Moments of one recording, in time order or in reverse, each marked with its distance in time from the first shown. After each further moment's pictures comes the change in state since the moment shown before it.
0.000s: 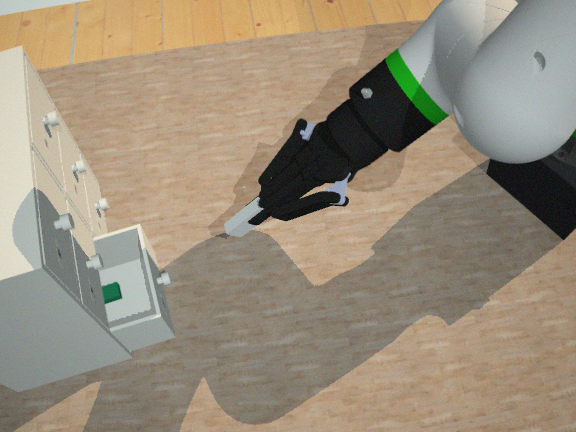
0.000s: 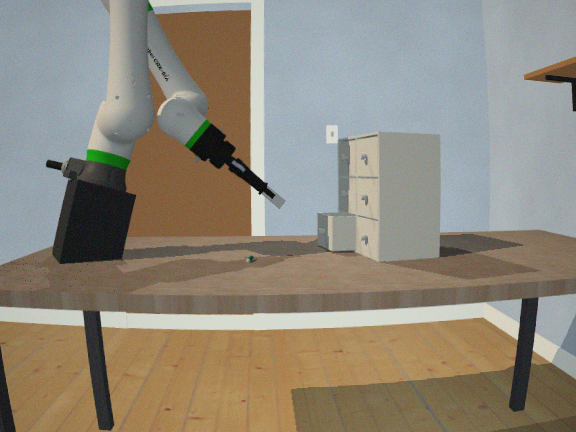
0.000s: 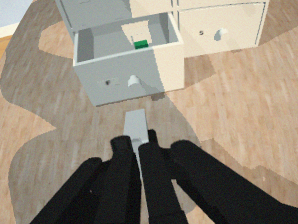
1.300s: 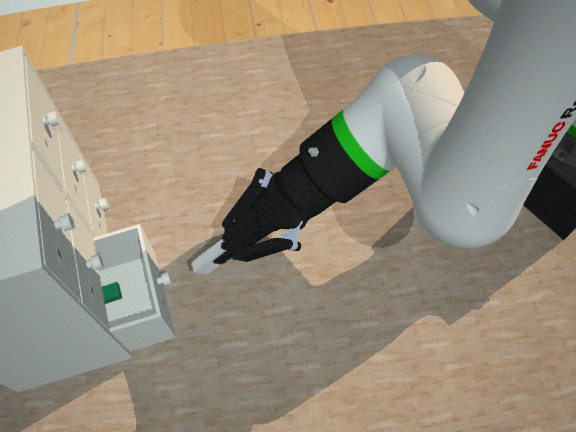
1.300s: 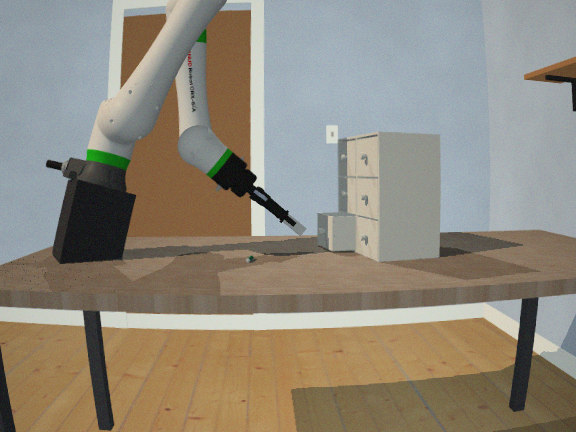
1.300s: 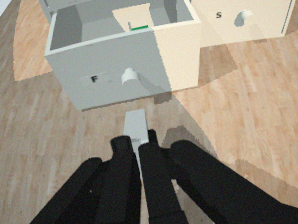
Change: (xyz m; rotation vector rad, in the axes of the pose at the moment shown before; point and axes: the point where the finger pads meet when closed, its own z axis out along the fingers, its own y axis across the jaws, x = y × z) arm -0.022 -0.001 0.095 0.003 0.003 0.001
